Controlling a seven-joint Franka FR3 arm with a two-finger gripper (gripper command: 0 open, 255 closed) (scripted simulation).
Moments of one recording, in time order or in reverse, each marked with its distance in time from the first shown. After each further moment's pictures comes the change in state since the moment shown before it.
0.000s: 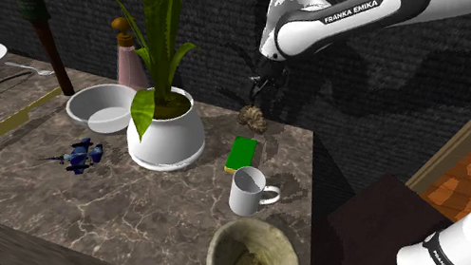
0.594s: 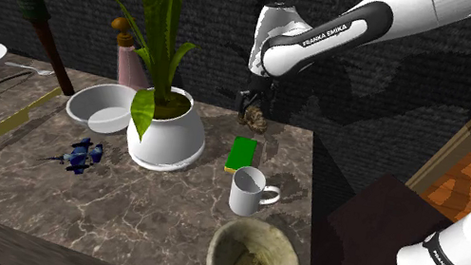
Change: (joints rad) arm 0.017 0.141 -0.006 0.047 -0.021 0.086 0.032
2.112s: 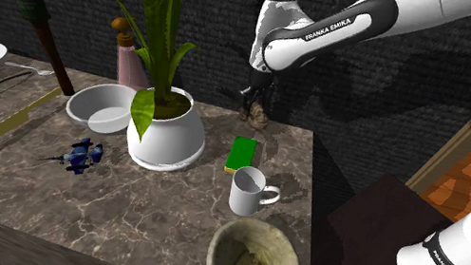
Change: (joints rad) arm -0.003 -0.020 0.002 0.009 0.006 -0.028 -0.006
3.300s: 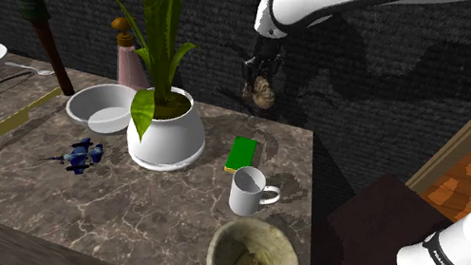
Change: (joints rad) arm -0.005 -0.099 0.011 0.115 0.027 -0.212 -0.015
